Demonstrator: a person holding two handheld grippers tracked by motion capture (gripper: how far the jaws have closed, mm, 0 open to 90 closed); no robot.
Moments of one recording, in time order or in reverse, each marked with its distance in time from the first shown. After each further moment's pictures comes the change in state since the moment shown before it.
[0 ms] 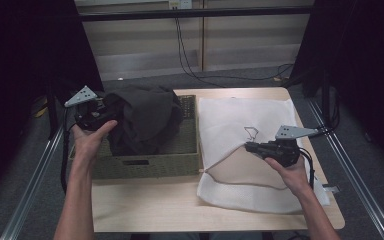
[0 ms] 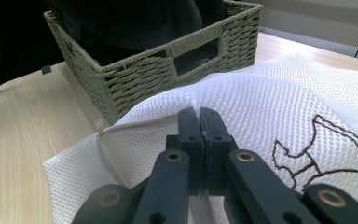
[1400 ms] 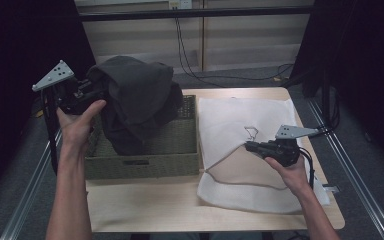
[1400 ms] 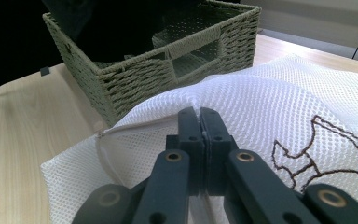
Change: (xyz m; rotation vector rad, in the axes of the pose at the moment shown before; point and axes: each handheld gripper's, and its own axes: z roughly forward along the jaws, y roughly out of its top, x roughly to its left) left arm -0.025 0.070 -0.036 -0.214 -0.031 0.060; right arm 0.000 0.001 0.000 -0.005 -0.004 0.002
